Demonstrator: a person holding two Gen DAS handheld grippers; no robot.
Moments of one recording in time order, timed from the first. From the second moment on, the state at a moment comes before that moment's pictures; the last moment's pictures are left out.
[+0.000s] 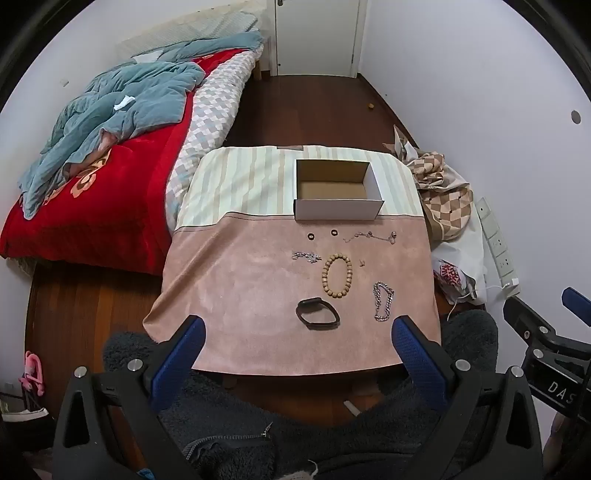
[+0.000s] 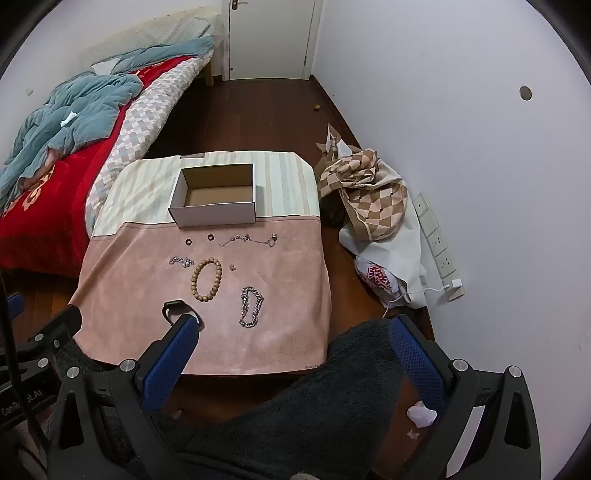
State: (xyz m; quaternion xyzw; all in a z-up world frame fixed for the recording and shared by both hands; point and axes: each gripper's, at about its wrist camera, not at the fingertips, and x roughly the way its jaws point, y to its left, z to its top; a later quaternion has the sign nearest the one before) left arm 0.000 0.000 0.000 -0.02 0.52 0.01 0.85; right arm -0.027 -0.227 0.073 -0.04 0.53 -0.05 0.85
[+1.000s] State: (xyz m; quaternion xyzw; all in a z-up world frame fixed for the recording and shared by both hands) left arm 0.001 -0.007 0.006 -0.02 0.52 0.02 0.86; right arm -0.028 -0.223 0.081 -0.05 0.51 -0.05 0.86
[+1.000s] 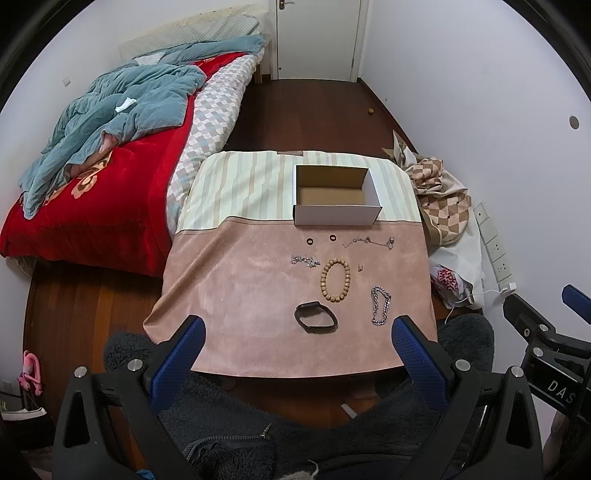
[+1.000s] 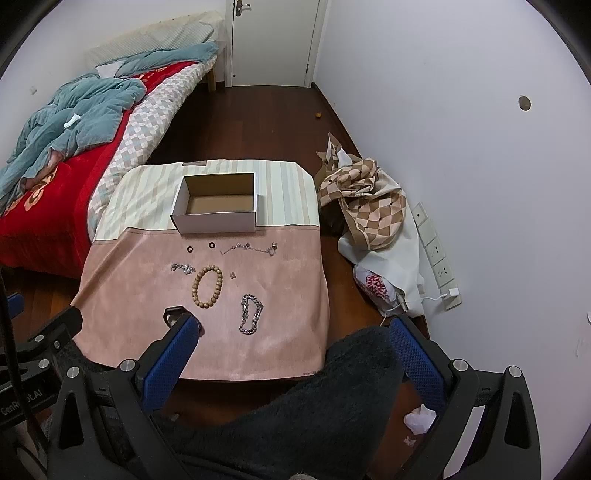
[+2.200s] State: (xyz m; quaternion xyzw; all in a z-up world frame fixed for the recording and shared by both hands) left arm 0.074 0.031 -0.210 0.01 0.67 0.10 0.73; right arm 0.083 -0.244 -0.168 -0.01 0.65 -0.02 0.76
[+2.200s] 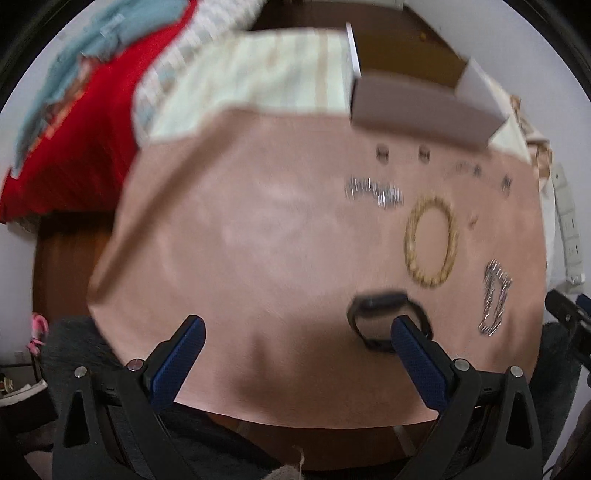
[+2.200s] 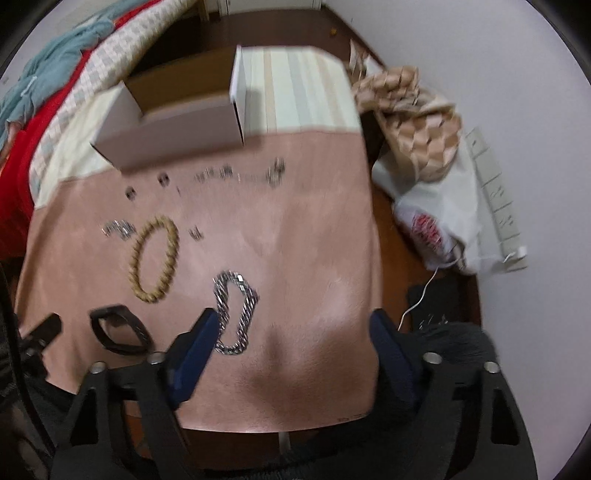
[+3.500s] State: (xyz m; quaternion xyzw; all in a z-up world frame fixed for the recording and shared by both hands) left arm 0.095 0.014 -0.155 -0.01 0.56 0.02 0.83; right arm 0.079 -0.220 -0.156 0.06 0.57 0.08 0.82
